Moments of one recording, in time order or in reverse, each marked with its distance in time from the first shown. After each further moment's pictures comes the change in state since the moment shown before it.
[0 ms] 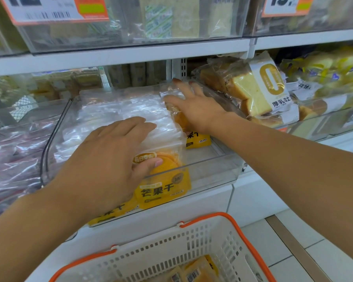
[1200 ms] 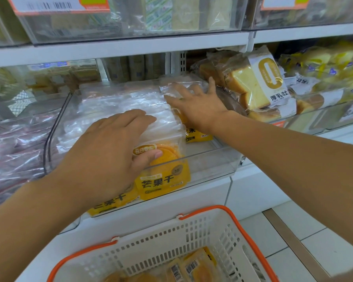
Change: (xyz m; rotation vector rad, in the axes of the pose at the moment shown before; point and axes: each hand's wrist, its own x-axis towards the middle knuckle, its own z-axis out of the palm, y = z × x) left_hand 0.000 -0.001 -0.001 -0.019 0.003 0.019; right_hand -0.010 -0.005 0.007 -0.304 0.074 -0.015
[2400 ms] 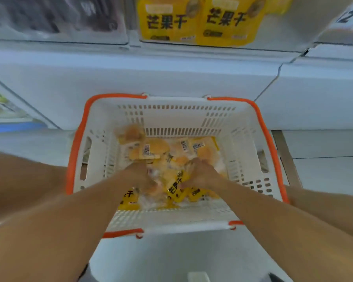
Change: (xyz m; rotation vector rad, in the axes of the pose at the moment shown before) left_hand -0.280 0.020 0.303 -0.613 -1.088 -0.775; right_hand -0.315 -0.252 0.161 0.842 -1.193 0.283
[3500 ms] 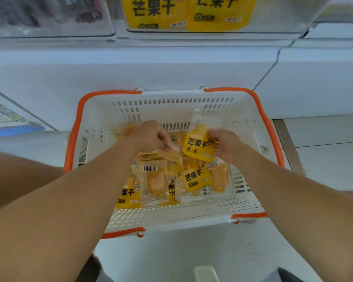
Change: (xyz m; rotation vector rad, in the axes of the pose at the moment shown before) left_hand -0.022 0.069 -0.069 -0.241 0.222 0.437; right_hand 0.018 0.024 -0.061 1.362 0.139 0.018
